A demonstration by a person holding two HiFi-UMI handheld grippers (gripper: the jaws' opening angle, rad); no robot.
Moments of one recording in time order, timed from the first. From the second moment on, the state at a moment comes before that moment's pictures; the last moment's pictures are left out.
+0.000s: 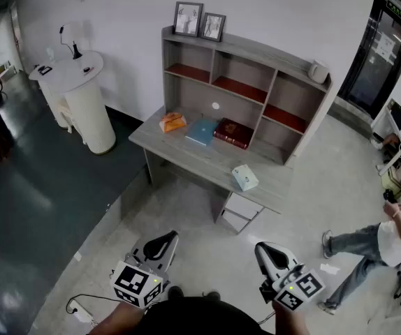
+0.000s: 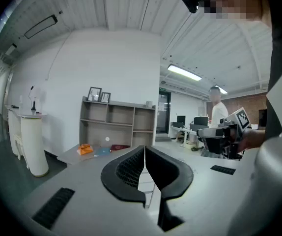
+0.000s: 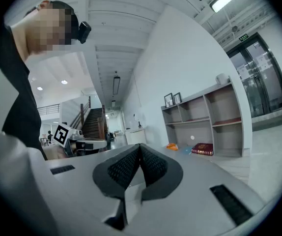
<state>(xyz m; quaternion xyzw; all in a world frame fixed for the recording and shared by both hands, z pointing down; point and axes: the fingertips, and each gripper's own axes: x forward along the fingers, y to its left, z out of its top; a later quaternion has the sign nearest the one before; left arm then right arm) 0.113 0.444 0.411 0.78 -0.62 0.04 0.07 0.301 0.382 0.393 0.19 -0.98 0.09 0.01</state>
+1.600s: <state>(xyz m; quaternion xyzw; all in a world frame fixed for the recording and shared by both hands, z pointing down) 0.027 0.383 0.431 0.79 -0.61 0.04 0.09 0.207 0.311 0.413 0.19 -0.97 0.12 0.01</state>
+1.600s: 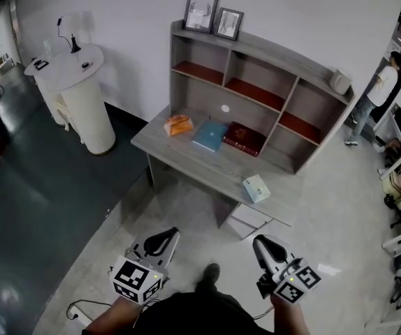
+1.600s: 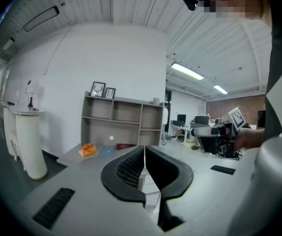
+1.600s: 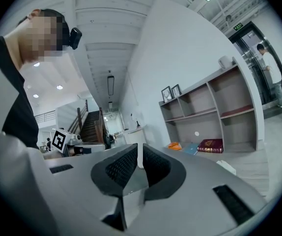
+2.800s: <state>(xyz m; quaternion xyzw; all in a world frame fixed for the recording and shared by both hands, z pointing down) 0.035 0.109 0.425 0.81 -0.58 0.06 0.09 0.209 0.075 0.438 0.20 -0.96 0.17 0.03</state>
